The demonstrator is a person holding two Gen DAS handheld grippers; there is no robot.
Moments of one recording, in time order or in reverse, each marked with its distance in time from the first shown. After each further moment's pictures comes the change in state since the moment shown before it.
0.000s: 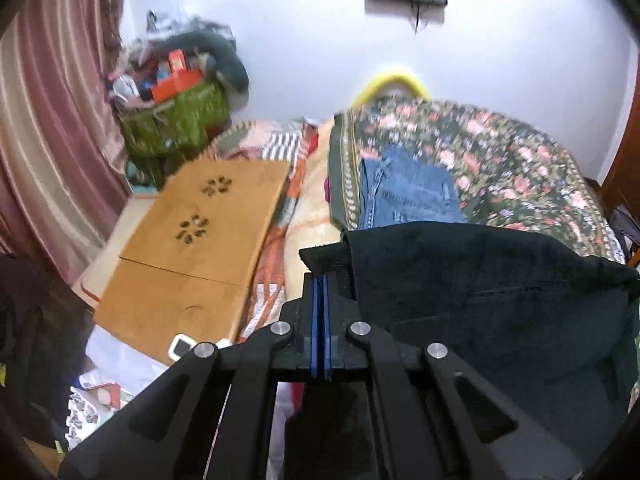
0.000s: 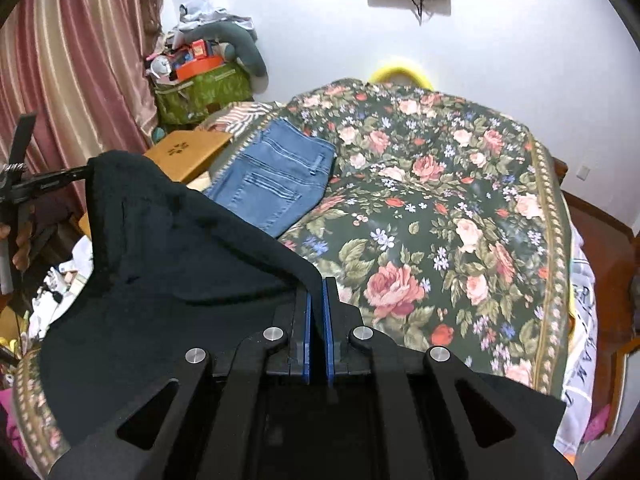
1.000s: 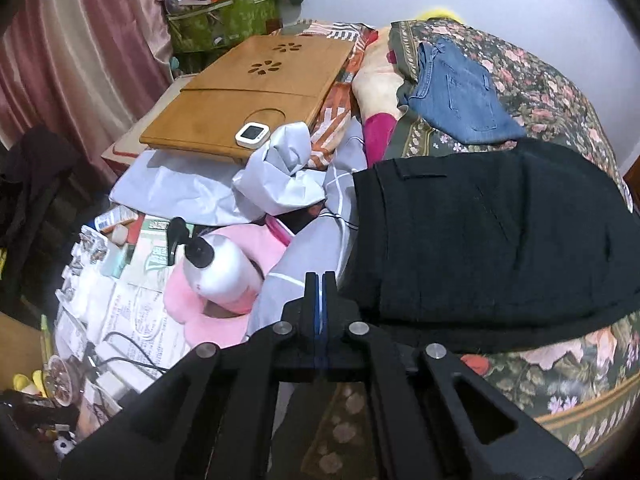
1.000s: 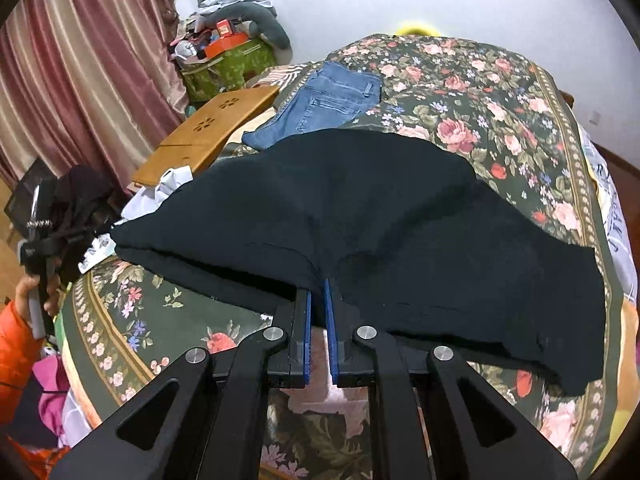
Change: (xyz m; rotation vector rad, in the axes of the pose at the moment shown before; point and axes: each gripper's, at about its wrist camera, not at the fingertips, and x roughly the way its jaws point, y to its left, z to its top) left arm -0.060 0.076 -0.211 -0.147 0.257 0.059; right arm -0.061 0.083 -0.142 0.084 0.086 0.097
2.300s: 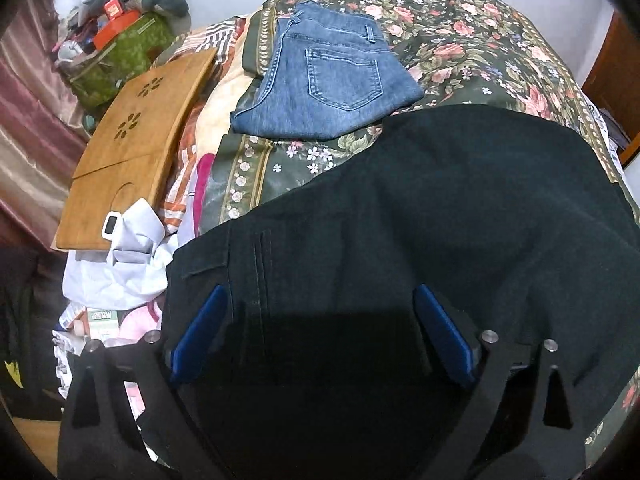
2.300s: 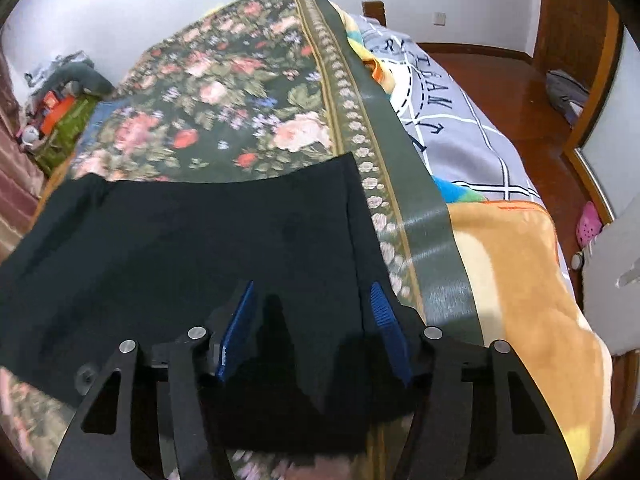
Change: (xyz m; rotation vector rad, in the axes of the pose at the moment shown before) left arm 0.053 -0.183 0.073 0.308 0.102 -0.081; right arm -0.006 -0.247 -0.045 0.439 0.036 -0.337
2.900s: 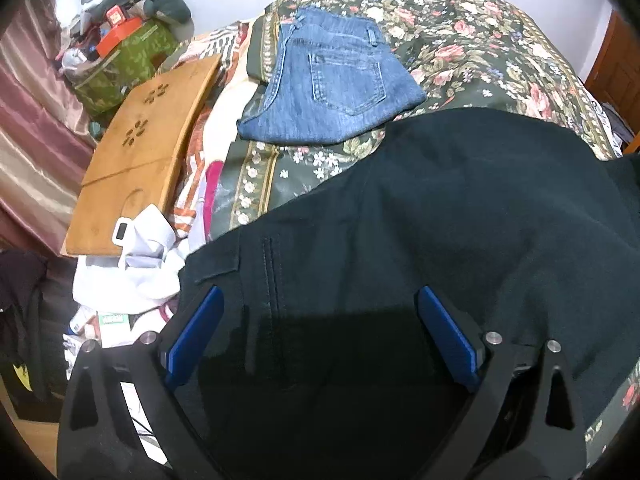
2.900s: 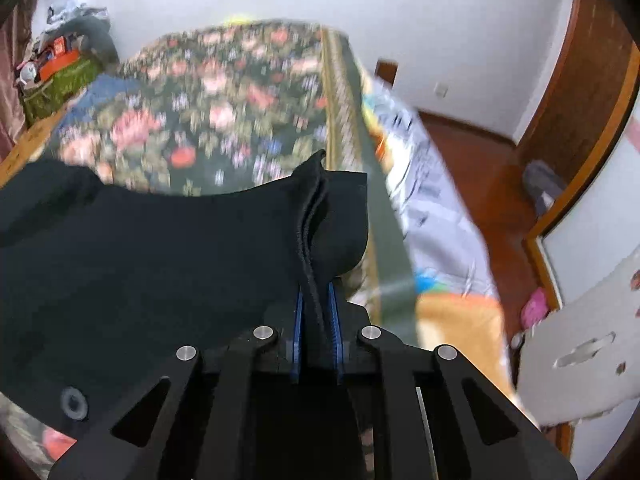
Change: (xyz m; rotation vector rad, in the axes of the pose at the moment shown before) left arm -0.011 -0.003 0.003 0.029 -0.016 0.036; right arm -0.033 0.028 0.018 -0.241 -0.165 -0.196
